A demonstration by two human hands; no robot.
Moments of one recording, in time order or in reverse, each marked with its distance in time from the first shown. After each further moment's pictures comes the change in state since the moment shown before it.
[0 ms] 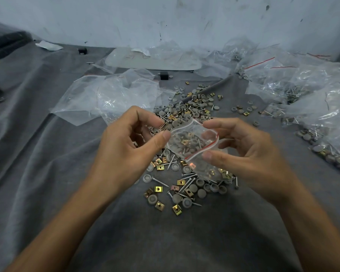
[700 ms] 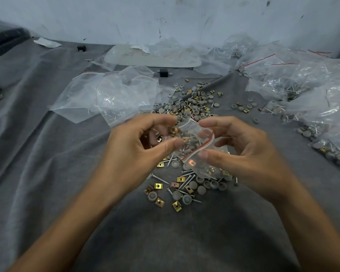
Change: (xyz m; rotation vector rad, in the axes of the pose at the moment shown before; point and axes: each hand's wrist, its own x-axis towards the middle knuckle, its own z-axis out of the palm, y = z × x) left_hand -0.003 0.002 0.009 0.047 -0.075 -0.028; right_hand -0.001 -0.001 0.002 -0.014 -0.035 -0.013
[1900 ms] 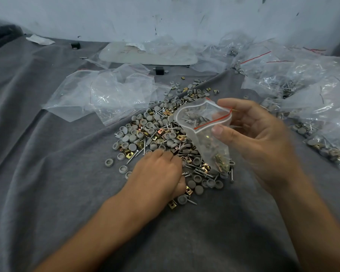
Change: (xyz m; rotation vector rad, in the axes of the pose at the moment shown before) left_hand -0.019 0.000 0.047 1.010 -0.509 0.073; right_hand 0.005 0.003 -0.008 0.235 0.236 -0.009
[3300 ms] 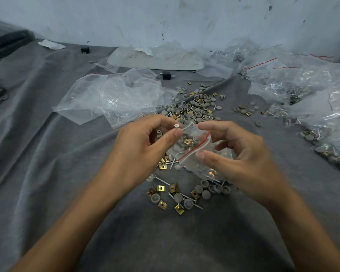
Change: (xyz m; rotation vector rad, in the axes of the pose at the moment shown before) left_hand 0.005 -0.047 -0.026 -0.909 0.465 -0.056; right_hand -0.008 0.005 0.021 -0.250 -0.181 -0.053
